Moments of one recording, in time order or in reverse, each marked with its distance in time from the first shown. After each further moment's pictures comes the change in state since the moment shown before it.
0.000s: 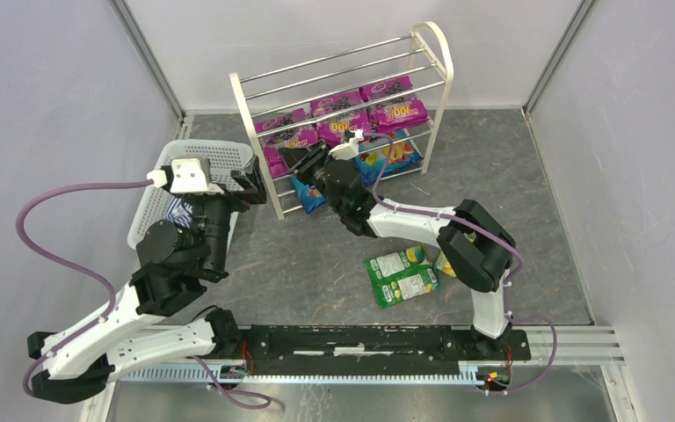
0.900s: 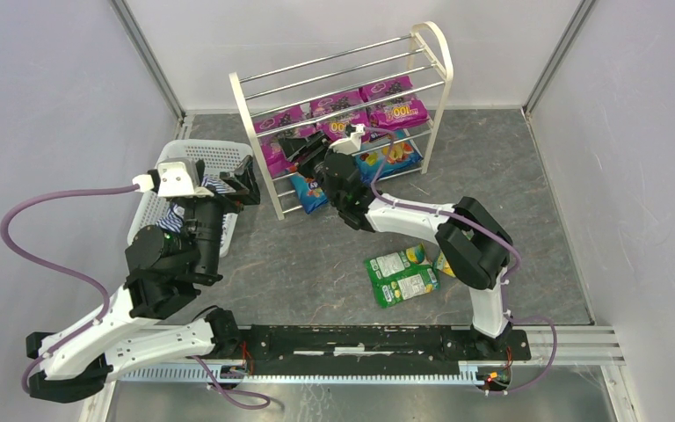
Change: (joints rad) left arm -0.024 -0.031 0.000 0.023 -0.016 0.001; right arm -0.015 0.029 0.061 -0.030 0.049 -0.042
